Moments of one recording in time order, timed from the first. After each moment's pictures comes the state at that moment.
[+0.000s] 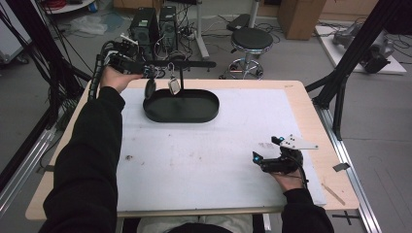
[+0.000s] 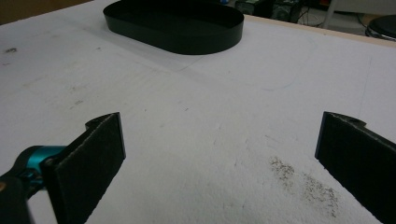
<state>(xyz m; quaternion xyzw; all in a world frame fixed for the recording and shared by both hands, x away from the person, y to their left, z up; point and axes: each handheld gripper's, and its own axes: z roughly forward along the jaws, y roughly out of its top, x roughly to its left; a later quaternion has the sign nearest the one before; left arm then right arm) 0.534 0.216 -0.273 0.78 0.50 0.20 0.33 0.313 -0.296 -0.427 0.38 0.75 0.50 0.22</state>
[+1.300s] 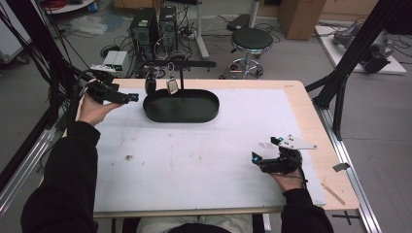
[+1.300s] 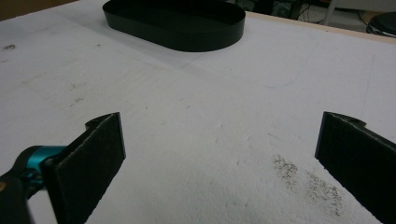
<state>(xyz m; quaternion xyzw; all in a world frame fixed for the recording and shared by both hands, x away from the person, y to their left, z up) 0.455 0.267 -0.317 0.77 0.44 0.17 0.42 0.313 -0.294 -0.428 0.38 0.75 0.50 0.22</state>
